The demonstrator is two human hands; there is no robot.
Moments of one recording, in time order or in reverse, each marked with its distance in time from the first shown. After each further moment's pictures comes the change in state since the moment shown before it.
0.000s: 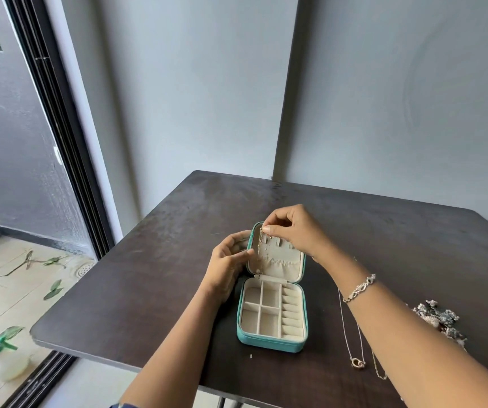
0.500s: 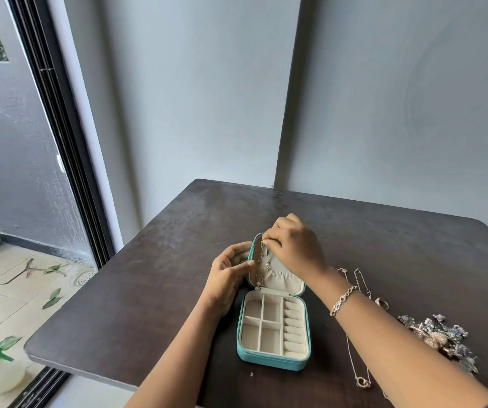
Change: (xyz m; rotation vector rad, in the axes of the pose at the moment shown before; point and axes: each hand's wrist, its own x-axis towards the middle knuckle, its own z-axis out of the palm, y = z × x) left_hand 0.002 -0.003 -0.001 -0.008 0.003 -0.005; right_hand 0.008 0.027 0.020 -0.634 0.280 -0.375
